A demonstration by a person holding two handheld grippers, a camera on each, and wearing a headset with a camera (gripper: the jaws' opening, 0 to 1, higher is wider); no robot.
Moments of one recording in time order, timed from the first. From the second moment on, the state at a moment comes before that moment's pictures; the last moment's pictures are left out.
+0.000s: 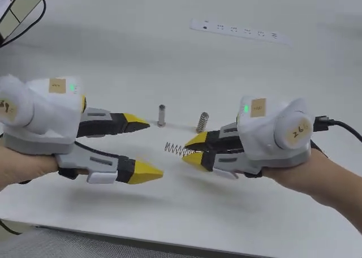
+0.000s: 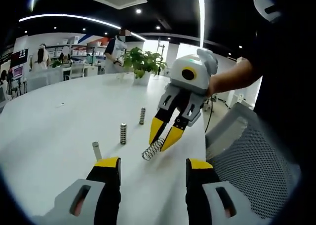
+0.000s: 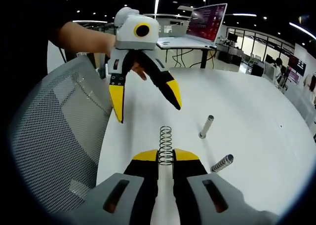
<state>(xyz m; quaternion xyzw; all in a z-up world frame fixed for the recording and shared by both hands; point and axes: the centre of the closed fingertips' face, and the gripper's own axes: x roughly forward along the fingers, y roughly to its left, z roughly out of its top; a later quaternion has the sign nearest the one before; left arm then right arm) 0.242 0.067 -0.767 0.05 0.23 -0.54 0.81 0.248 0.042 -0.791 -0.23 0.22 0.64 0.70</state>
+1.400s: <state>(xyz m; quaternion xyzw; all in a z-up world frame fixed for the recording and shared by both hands) 0.240 0.032 -0.756 0.02 0.20 -0.59 0.78 0.233 0.033 -0.765 -0.23 0.20 0.68 0.67</state>
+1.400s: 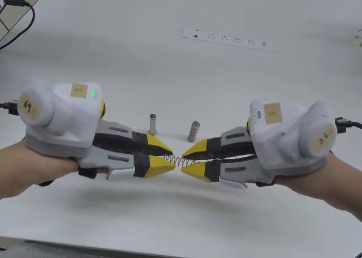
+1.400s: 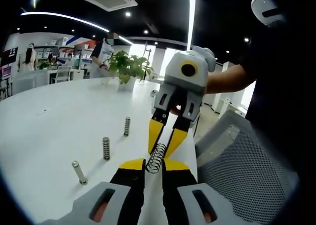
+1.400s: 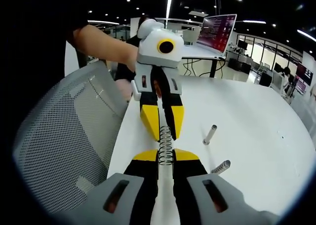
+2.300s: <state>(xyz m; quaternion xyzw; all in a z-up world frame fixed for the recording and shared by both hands) 0.235 0.028 -0.754 0.03 0.19 -0.61 0.77 0.232 0.031 -0.765 -0.23 0.20 0.69 0.66</state>
